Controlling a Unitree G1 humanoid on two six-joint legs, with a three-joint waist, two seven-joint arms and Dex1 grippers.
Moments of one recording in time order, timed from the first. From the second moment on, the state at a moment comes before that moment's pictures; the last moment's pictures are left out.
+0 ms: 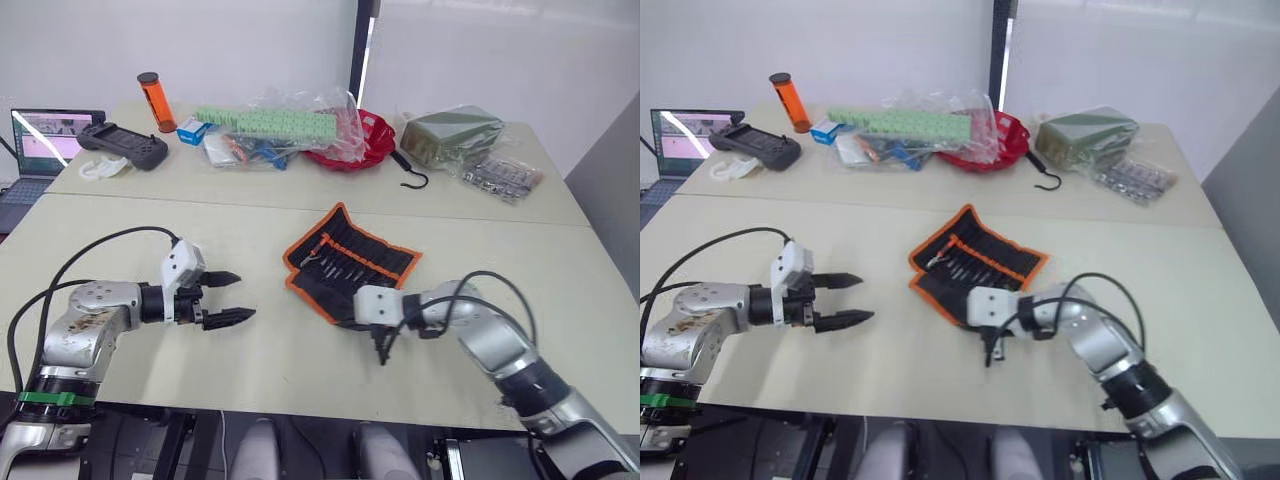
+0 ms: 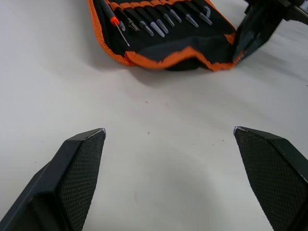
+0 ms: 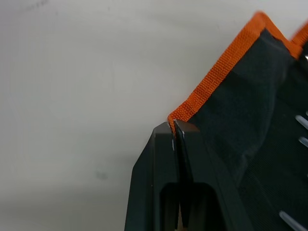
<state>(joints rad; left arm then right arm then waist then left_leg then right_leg) -0.28 0.79 0.04 0.03 -0.43 0.44 -1.24 -0.45 -0.64 0.40 -0.08 0.03 0.13 1.08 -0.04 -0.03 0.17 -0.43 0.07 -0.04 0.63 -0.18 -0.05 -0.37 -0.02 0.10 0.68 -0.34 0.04</state>
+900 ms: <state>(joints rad) -0.58 0.70 -0.20 0.17 -0.26 0.09 -1.45 -0.22 -0.72 0.16 -0.30 0.18 0.19 1.06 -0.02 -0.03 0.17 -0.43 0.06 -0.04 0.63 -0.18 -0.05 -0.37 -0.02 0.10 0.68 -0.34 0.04</state>
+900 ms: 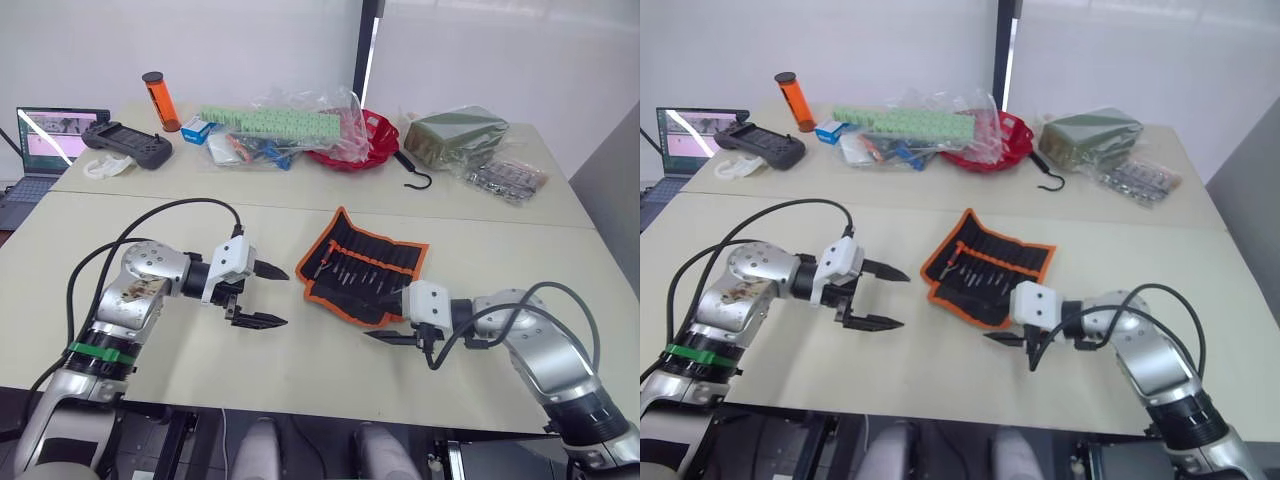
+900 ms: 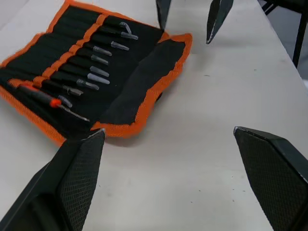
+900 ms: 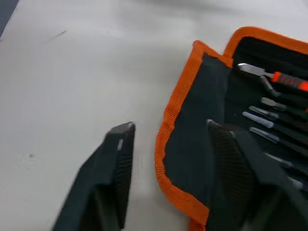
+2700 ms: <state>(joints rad) -0.65 0.62 -0.37 0.37 -0.24 -0.25 -1.59 -0.16 -0.65 0.22 -0.25 0.07 0.01 0.93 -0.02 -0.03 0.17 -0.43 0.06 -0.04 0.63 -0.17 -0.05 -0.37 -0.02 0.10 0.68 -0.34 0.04</state>
